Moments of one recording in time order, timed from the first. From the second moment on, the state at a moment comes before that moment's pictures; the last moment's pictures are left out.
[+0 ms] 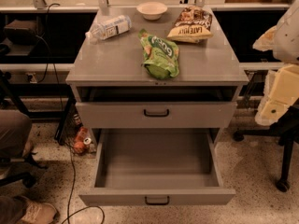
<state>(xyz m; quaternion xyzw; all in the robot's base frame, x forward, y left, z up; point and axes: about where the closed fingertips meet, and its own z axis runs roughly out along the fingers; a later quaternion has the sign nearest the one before) 0.438 -0.217 0.976 -0.60 0.78 -0.03 0.16</state>
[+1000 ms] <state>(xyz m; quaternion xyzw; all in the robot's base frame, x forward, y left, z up) 0.525 -0.172 0.952 -0.53 0.81 0.01 0.23</state>
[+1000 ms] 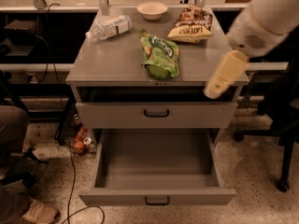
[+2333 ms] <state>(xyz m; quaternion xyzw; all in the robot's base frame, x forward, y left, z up) 0.633 -0.069 0.930 -0.42 0.87 0.07 0.26</state>
